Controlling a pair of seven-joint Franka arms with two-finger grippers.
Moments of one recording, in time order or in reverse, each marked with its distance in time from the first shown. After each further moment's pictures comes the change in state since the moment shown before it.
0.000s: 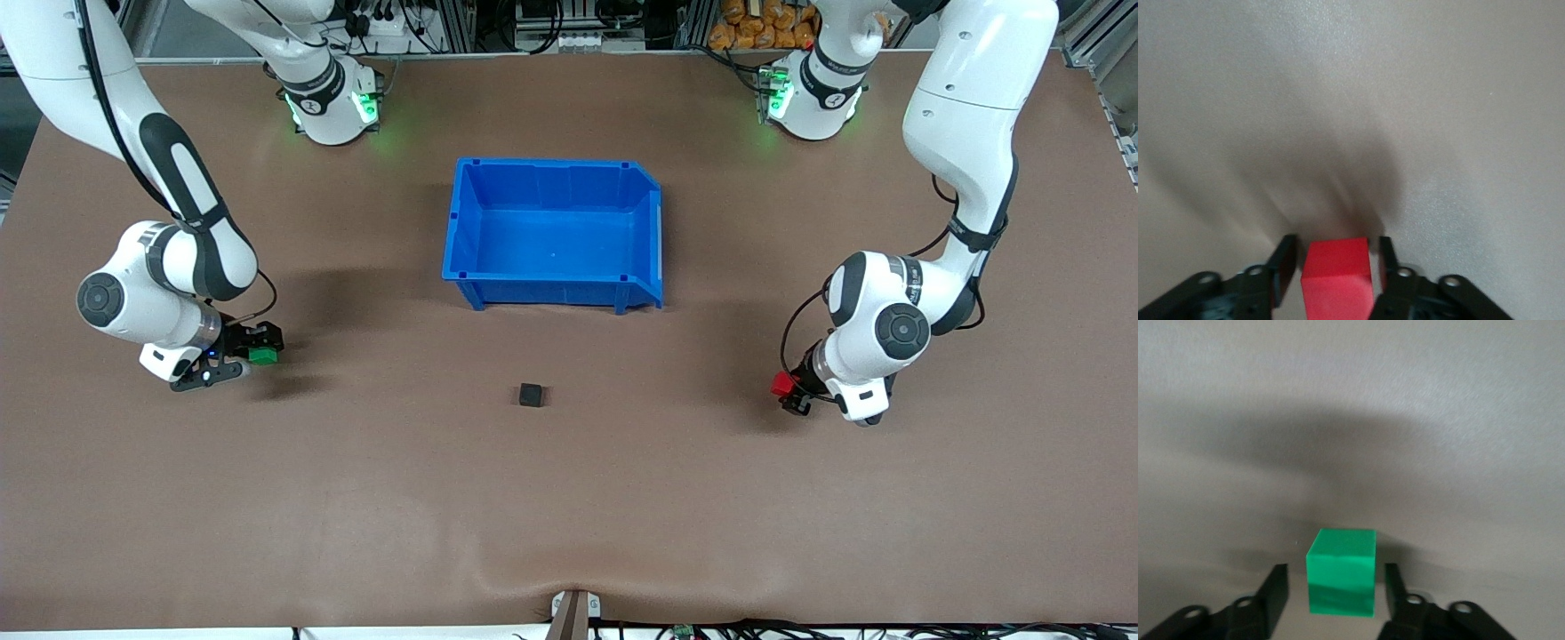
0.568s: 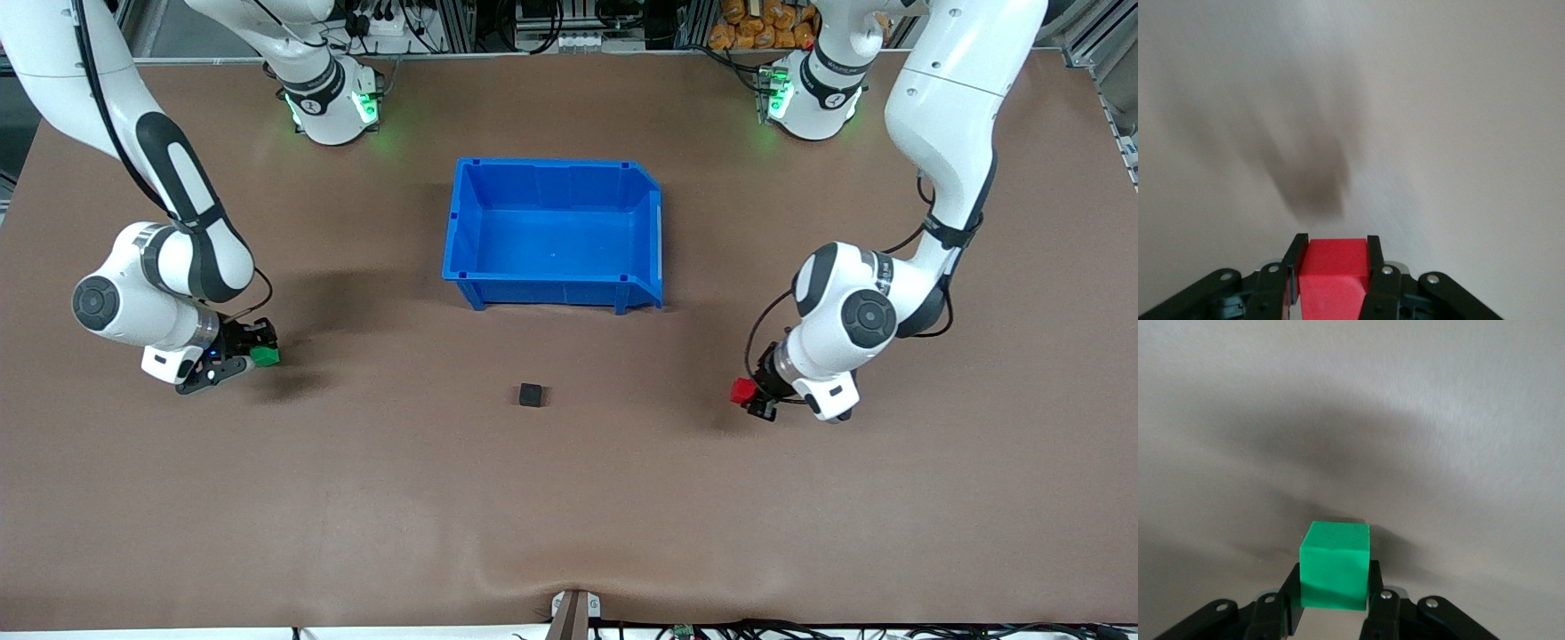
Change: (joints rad) left arm -0.006 -0.014 -0.142 0.085 0.000 0.002 -0.324; right arm 0.000 -0.002 -0.002 0.034 0.000 -0.028 -0.181
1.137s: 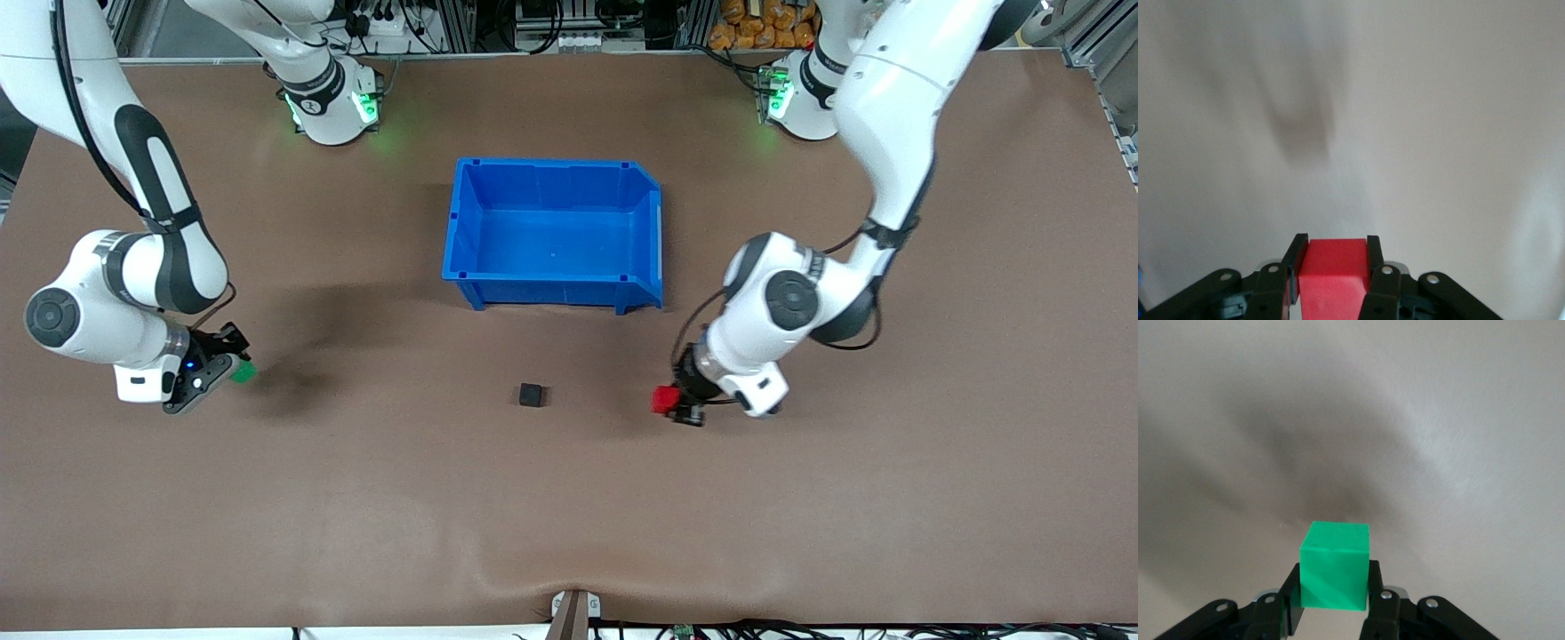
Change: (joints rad) left arm -0.174 0.104 -0.036 0.238 -0.026 0.000 -0.321; right arm 0.001 -0.002 -0.001 0.178 -0.079 -0.161 -0.362
